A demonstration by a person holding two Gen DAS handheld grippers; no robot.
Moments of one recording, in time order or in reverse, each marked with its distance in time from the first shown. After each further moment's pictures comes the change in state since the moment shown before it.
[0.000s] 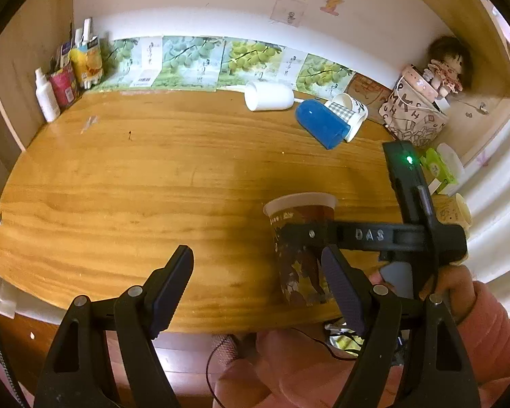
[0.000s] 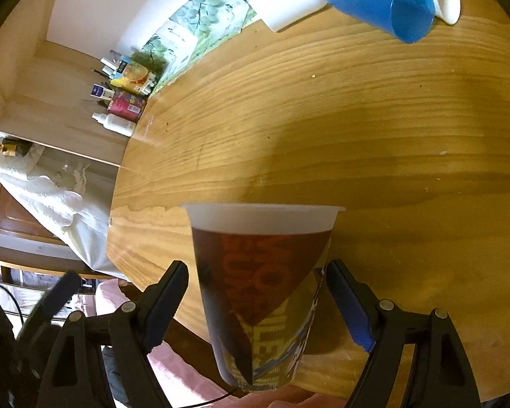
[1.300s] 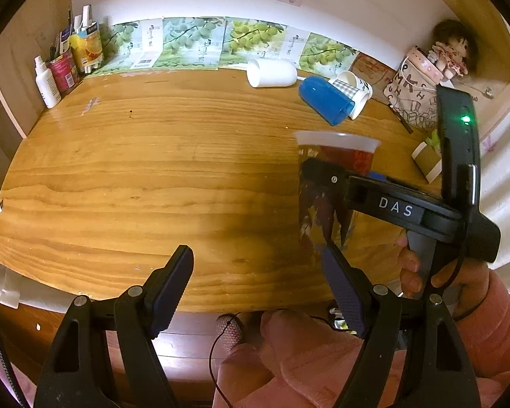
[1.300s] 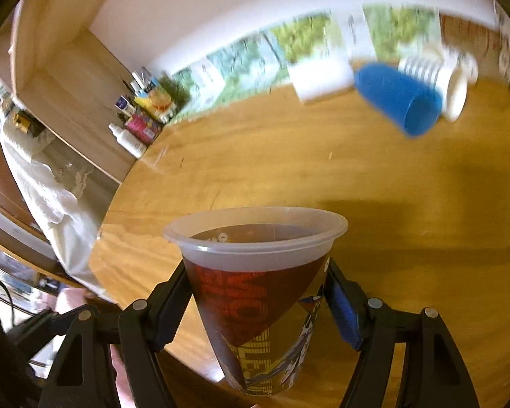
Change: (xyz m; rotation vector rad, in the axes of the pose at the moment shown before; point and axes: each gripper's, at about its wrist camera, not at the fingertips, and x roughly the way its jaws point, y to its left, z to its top) left arm 0.006 -0.003 -0.013 0.022 0.073 0.024; right arm -0.034 0.040 -0.005 -0.219 -0.271 -0.126
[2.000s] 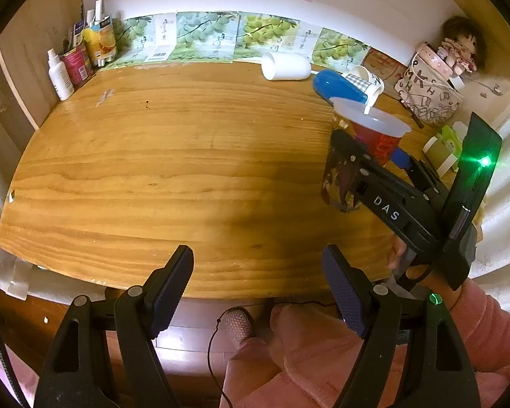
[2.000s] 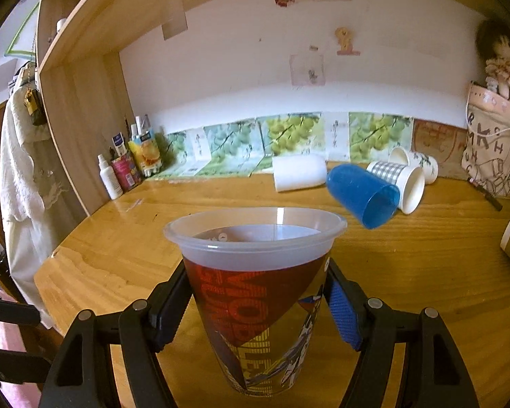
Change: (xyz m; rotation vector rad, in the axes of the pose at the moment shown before) left arm -0.003 0.012 -0.010 -0.014 0.018 0.048; right arm -0.013 0.010 -0.027 -0.191 -0.413 -0.187
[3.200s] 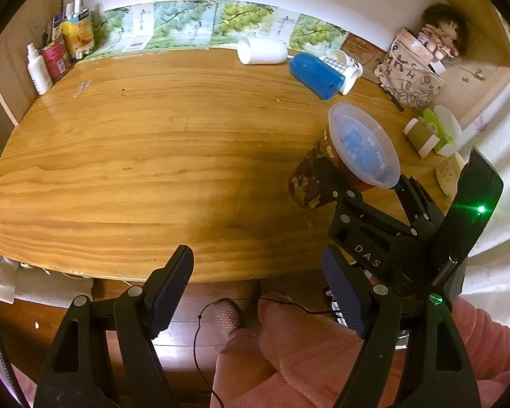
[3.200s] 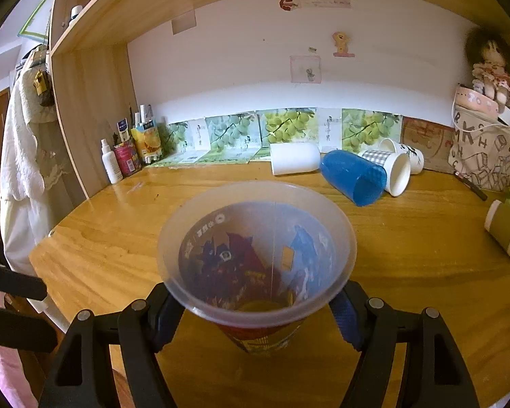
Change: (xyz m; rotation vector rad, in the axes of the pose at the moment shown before) left arm 0.005 -0.010 -0.015 0.048 0.039 -0.087; right arm -0.030 0.011 -0.041 -0.036 0.006 -0.037
